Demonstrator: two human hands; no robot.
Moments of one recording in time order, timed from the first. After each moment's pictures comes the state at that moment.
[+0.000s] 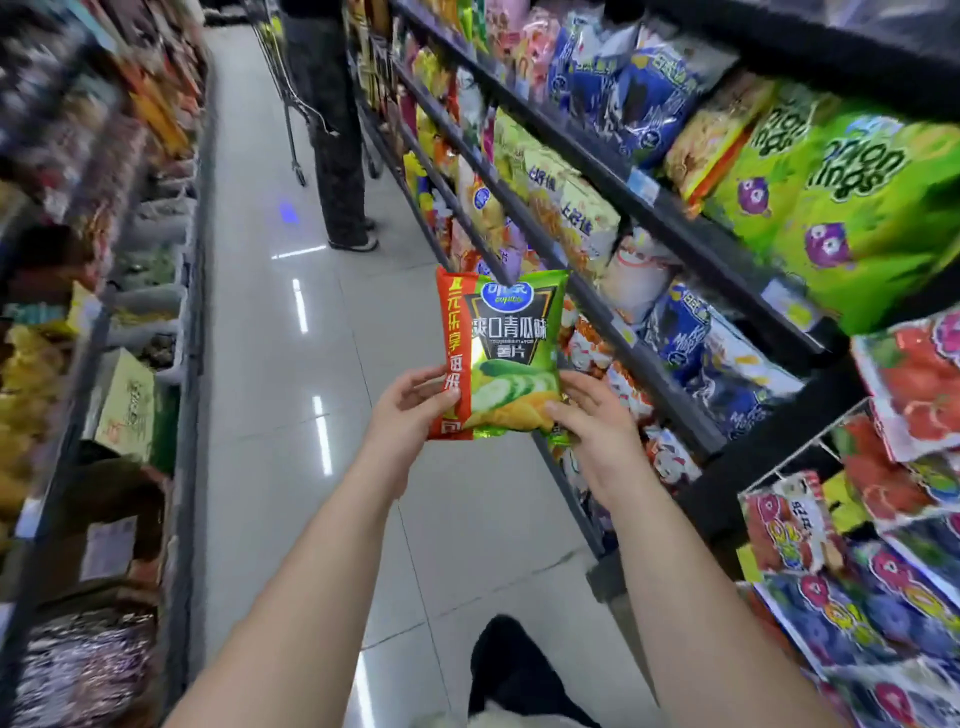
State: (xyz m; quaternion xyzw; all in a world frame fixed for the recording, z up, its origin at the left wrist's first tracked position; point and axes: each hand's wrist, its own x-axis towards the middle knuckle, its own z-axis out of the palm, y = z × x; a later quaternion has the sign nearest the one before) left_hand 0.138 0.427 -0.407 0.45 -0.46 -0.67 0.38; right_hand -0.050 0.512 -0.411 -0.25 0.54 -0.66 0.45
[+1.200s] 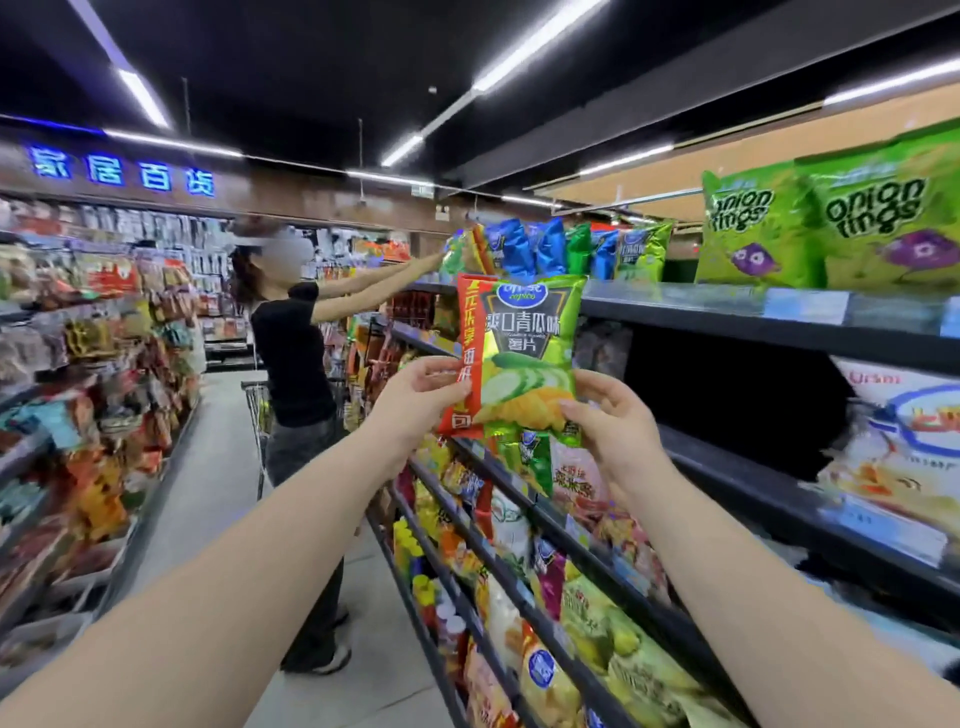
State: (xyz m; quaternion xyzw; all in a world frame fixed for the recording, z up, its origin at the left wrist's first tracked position) left_hand 0.017 -0.374 -0.049 0.23 -0.67 -0.54 0.46; right_hand -0.178 -0.264 -0.072 -0.42 0.46 -0.75 0.20
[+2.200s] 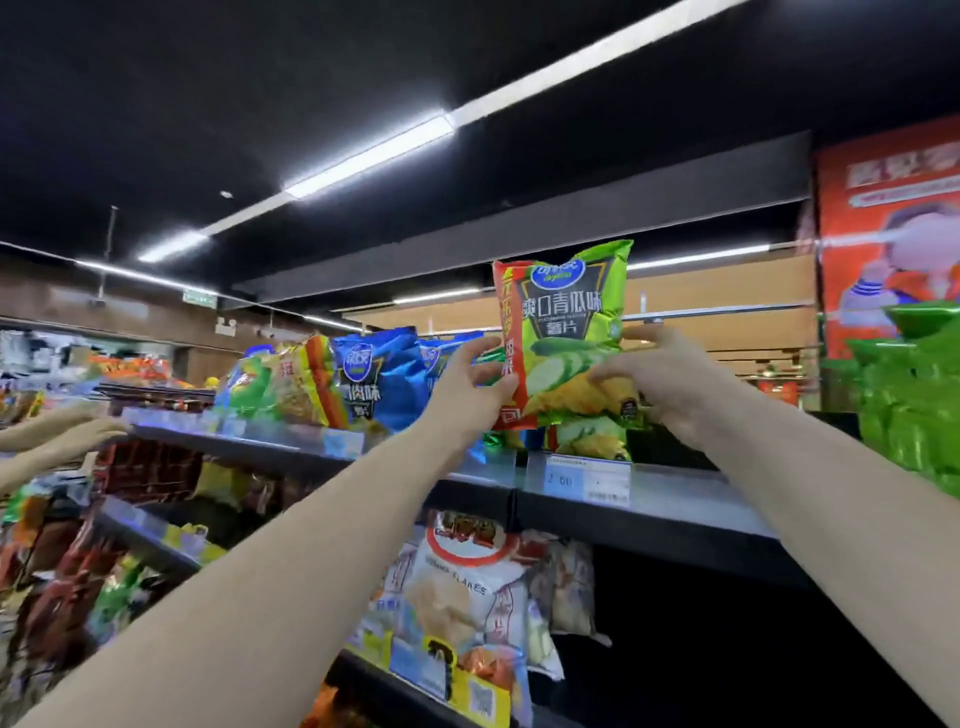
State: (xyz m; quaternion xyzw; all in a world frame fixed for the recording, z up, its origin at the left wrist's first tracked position) left_hand -0.374 -0.744 0.116 -0.06 -0.71 -0.55 0.42; right_hand -0.431 -0.560 0.152 -0.28 0.69 -0.65 -0.09
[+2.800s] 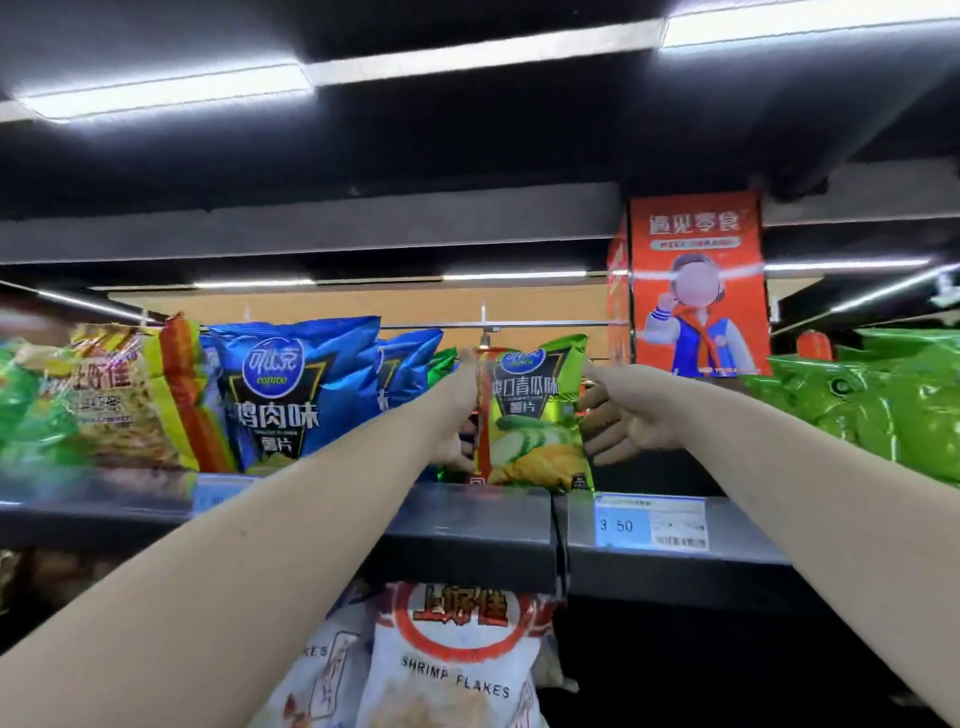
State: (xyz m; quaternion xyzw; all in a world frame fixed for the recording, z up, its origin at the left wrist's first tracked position) left_hand -0.484 -0.817 0.151 -0.04 -0.73 -0.68 0.07; right_hand -0.493 -0.622 0.171 -0.09 0.80 -0.59 -0.01
